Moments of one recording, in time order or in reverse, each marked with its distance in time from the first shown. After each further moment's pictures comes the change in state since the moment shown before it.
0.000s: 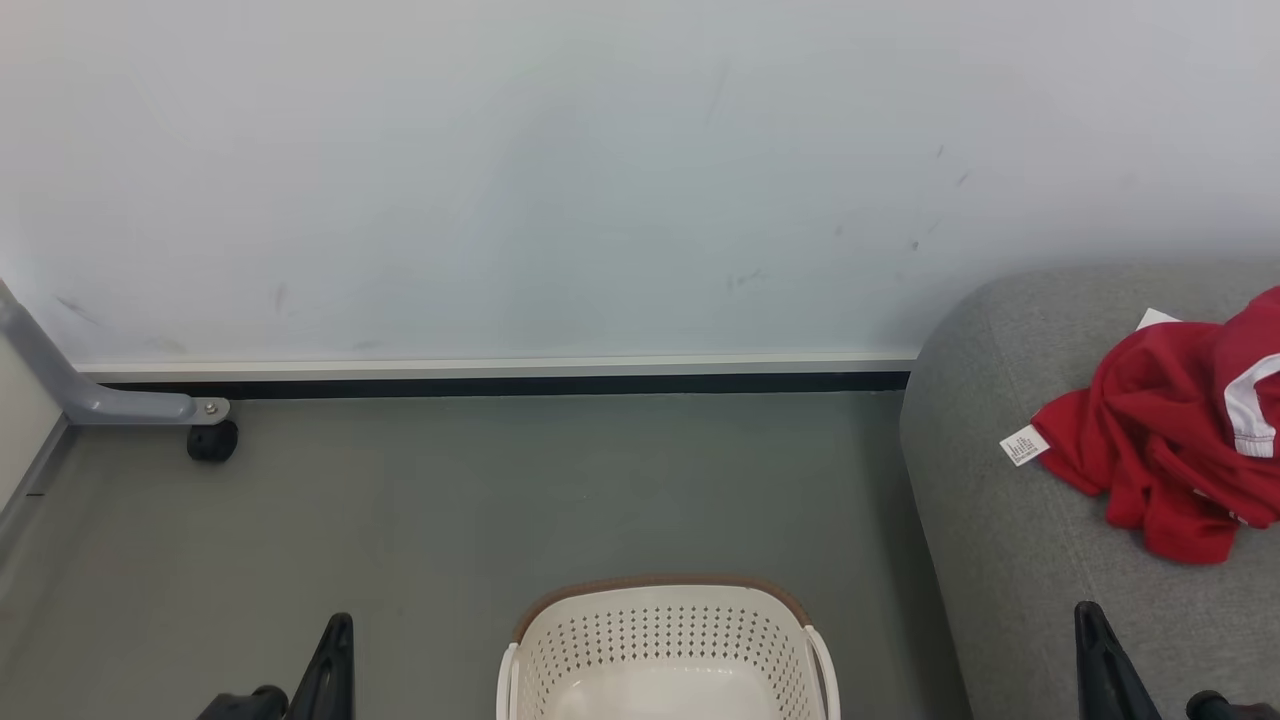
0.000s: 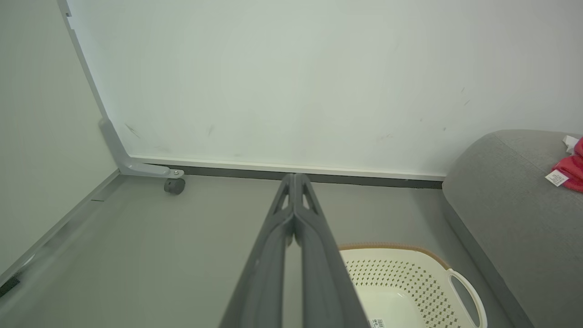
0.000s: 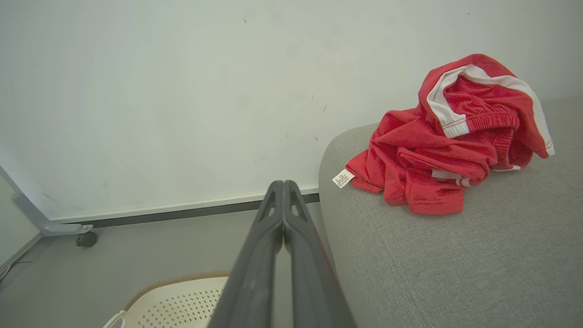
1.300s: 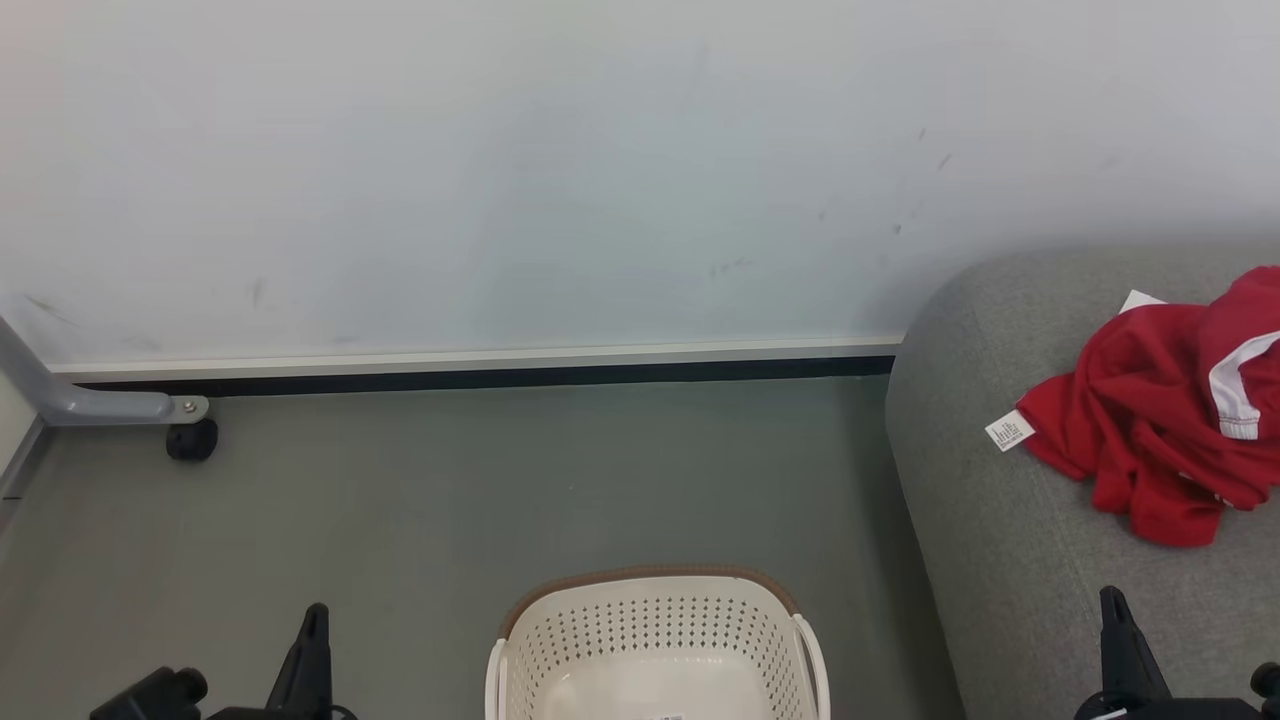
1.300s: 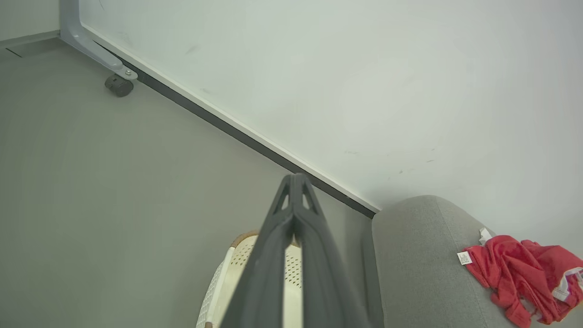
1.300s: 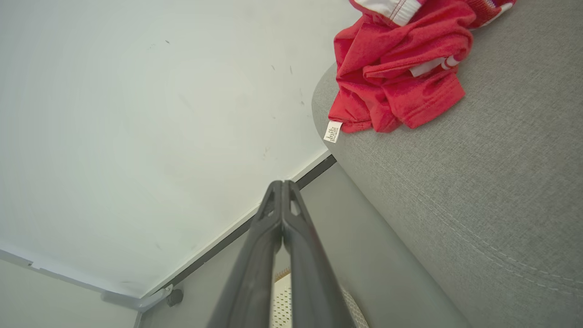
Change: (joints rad) left arm -0.044 -0.056 0.115 0.037 -0.477 -0.092 0.132; right arm -0.096 0.053 -0.109 0.102 0.502 0.086 0.140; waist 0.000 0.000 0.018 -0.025
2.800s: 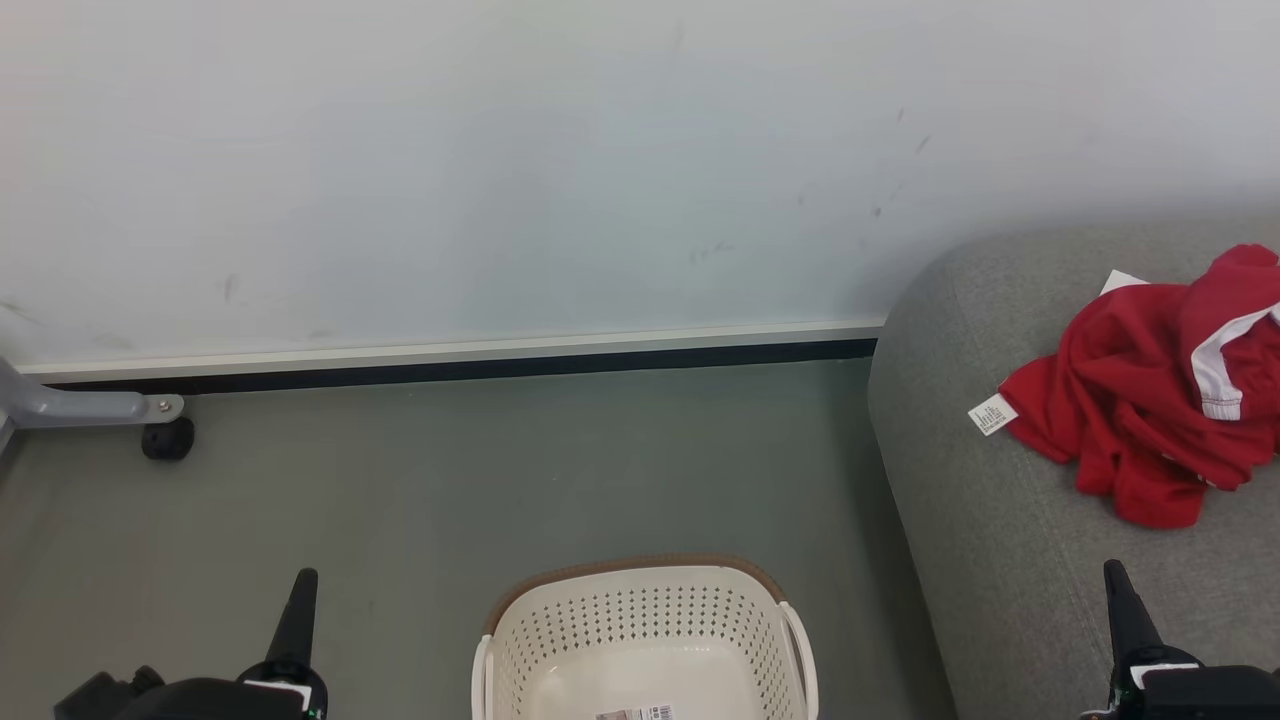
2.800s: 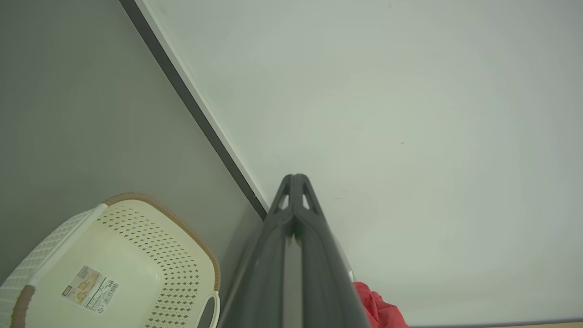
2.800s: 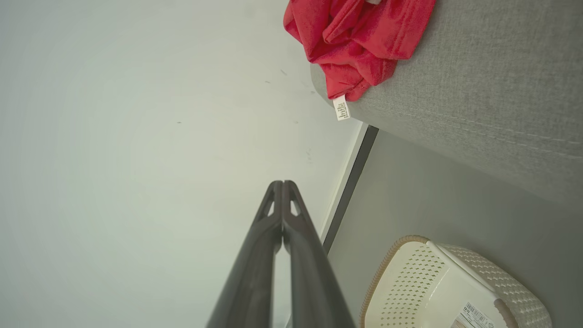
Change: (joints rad) left arm -0.063 -0.063 0.127 0.036 -0.508 -0.095 0.130; right arm -0.112 0.056 -0.112 0.111 0.520 0.097 0.139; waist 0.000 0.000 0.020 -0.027
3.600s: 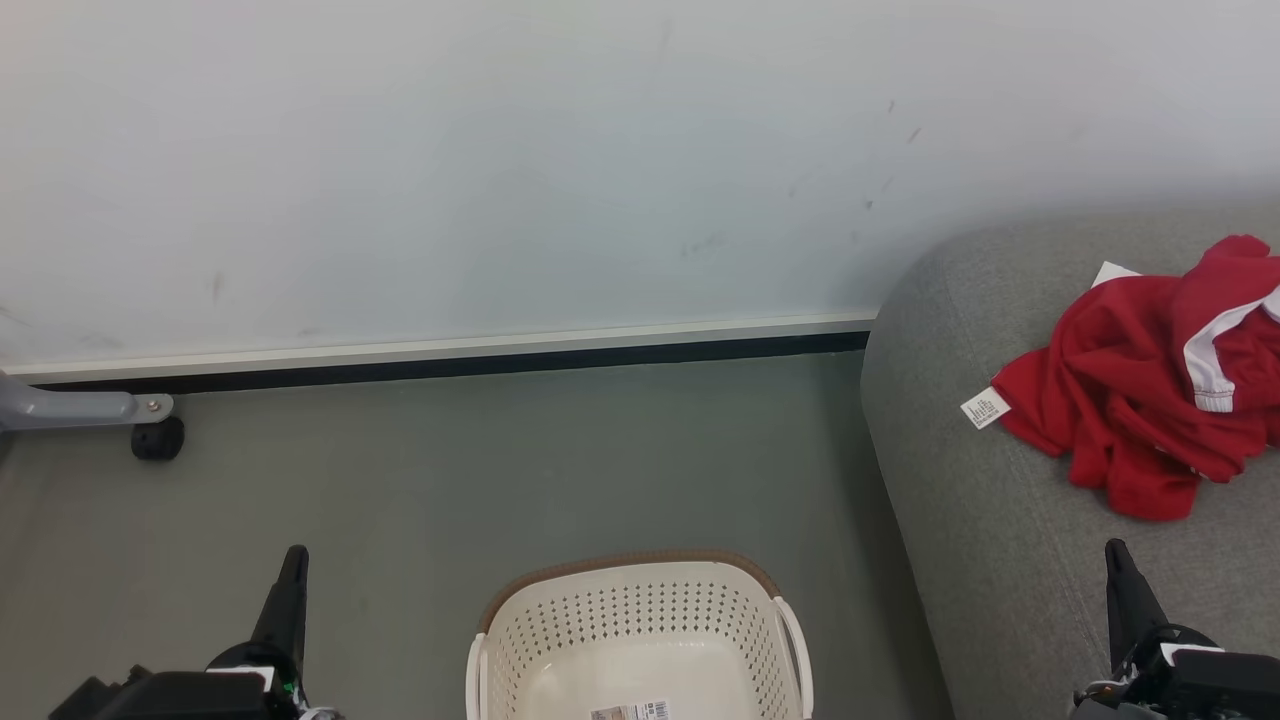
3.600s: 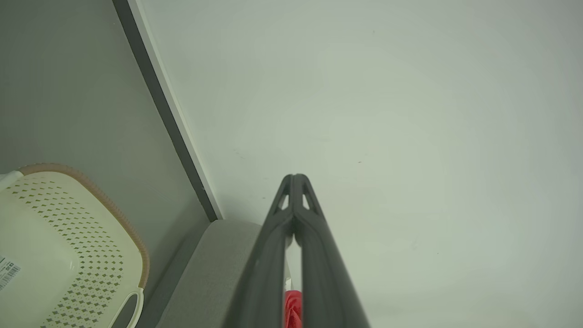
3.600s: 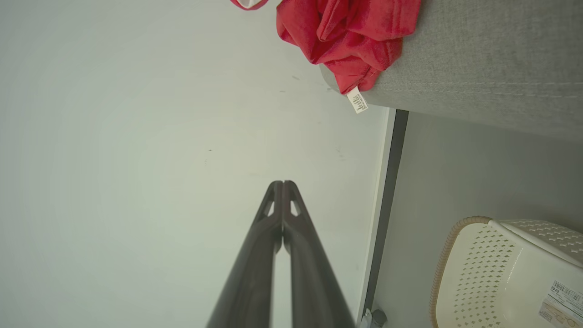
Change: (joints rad) left arm -0.034 -0.030 0.060 0.017 -0.238 -0.049 0.060; right arm -0.055 0.026 -0.052 0.055 0.243 0.045 0.062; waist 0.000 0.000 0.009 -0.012
